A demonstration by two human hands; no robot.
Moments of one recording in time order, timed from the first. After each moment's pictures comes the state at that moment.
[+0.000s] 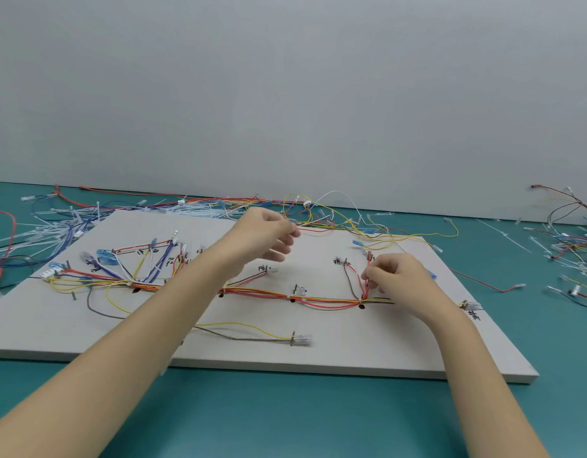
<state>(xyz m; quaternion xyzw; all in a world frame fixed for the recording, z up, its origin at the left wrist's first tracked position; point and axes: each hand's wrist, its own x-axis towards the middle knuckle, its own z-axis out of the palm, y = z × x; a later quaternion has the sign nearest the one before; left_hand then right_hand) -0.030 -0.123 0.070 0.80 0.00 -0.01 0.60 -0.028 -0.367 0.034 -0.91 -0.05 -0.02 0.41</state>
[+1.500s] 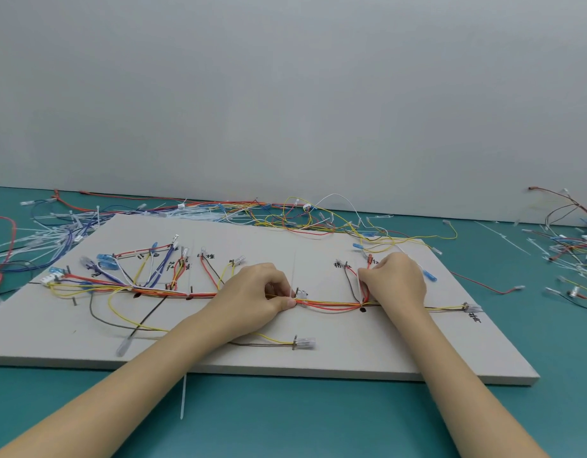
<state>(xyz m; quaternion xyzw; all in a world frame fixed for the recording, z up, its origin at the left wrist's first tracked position) -0.060 -0.114 -0.001 0.91 -0.15 0.09 0.37 0.003 -0.344 0.013 -0.94 0.15 -0.14 0.26</state>
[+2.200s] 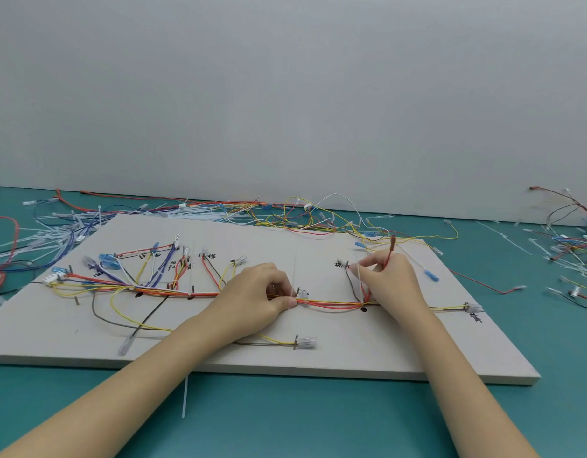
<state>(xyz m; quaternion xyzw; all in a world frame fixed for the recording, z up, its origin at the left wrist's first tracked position) -0.062 -0.115 -0.001 0.91 -0.15 0.09 0.36 -0.009 -0.348 0.013 -0.88 0.02 -0.10 0.46</state>
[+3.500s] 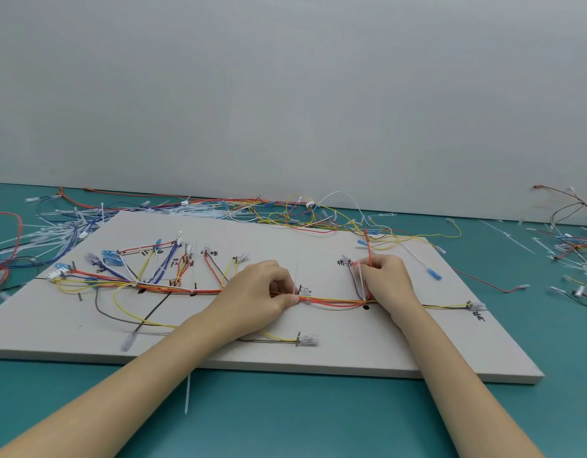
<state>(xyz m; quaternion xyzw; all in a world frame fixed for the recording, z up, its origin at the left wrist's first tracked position) -0.063 -0.116 -0.001 0.91 -0.15 0.10 0.36 0.012 -0.345 -0.008 -0.87 0.06 -0.07 0.48</state>
